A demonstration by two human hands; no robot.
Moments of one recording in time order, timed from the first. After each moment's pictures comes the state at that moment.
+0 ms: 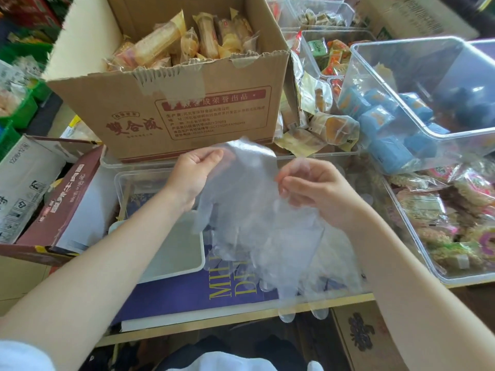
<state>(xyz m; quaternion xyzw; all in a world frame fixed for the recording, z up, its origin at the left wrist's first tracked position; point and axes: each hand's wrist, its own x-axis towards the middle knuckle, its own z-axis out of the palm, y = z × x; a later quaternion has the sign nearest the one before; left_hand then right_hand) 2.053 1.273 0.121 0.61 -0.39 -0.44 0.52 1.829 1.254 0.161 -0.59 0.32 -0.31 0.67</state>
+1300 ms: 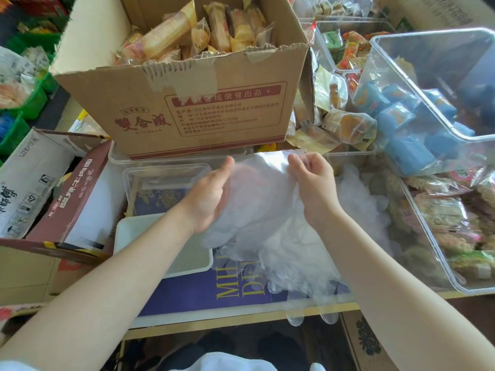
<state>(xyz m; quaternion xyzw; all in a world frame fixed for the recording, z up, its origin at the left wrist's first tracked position) 2.042 1.293 0.114 0.49 -0.34 -0.66 0.46 1.874 1.232 0.114 -0.48 0.54 -0.45 0.53</state>
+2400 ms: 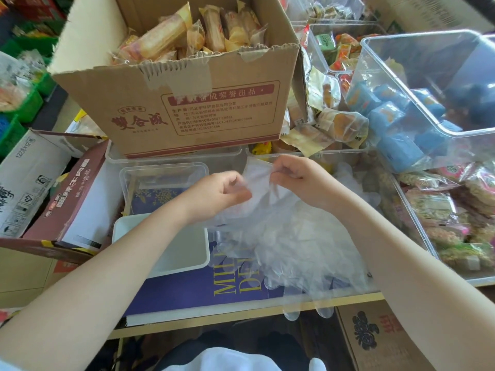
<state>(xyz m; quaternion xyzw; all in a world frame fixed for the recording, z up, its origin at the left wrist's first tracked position) 2.049 1.300 0.123 0.60 -0.59 -0.48 0.25 1.850 1.227 0.138 -0.82 0.39 -0.16 0.38</state>
